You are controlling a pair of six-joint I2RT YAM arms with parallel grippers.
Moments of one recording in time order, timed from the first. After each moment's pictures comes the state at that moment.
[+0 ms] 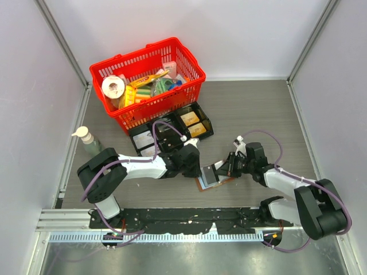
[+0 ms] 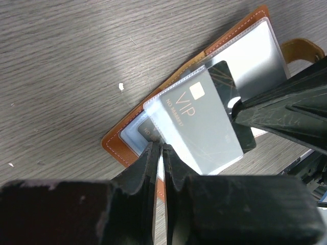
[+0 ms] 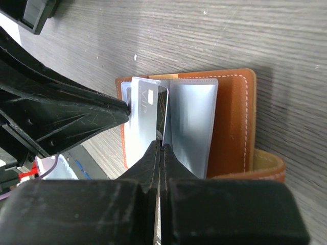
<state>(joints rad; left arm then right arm) -1.01 1.69 0.85 -0.01 -0.04 -0.84 0.29 1.20 0.27 0.16 -0.64 0.60</state>
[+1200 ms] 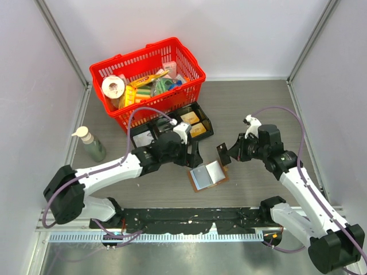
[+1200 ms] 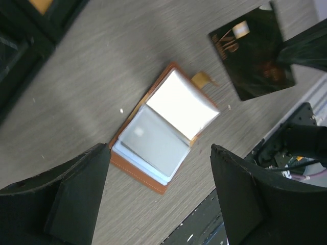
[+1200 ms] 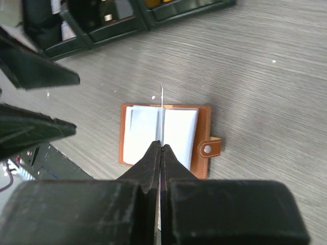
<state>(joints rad) -0.93 1.36 0.83 -0.10 0.00 -0.62 0.29 0.87 0.69 -0.49 -0.37 0.31</state>
